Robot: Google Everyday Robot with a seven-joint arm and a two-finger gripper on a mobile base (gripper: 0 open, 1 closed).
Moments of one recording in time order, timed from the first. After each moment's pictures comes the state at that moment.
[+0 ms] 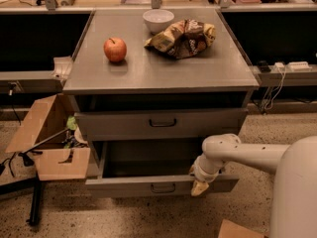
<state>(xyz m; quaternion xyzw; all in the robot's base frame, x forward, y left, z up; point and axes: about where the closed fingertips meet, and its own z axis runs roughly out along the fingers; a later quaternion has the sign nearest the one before) 0.533 -0.169 0.393 -0.71 0.69 0.09 0.09</state>
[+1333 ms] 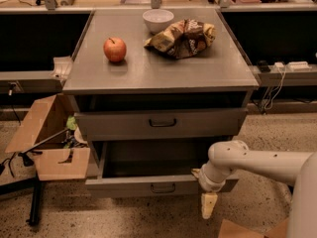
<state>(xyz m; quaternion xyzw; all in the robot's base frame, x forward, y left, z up) 0.488 -0.180 0.401 -0.72 0.68 0.11 0.07</state>
